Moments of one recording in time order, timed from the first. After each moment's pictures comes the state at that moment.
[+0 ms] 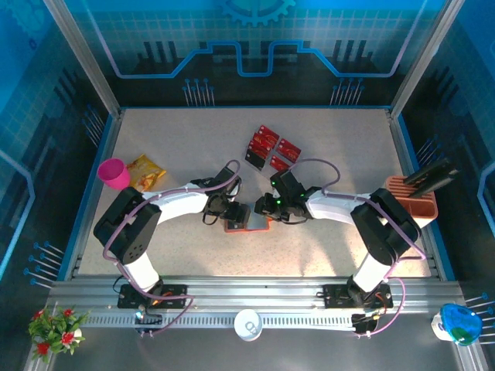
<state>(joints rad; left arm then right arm) -0.60 1.71 0.94 -0.45 0.09 -0.38 0.65 1.68 0.84 -0.13 -0.31 0.93</state>
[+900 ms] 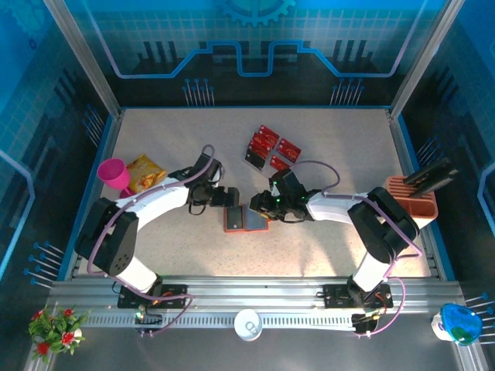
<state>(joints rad) -0.43 1.56 0.96 -0.52 0.13 -0.45 0.64 1.69 0.81 0.04 -0.40 1.01</state>
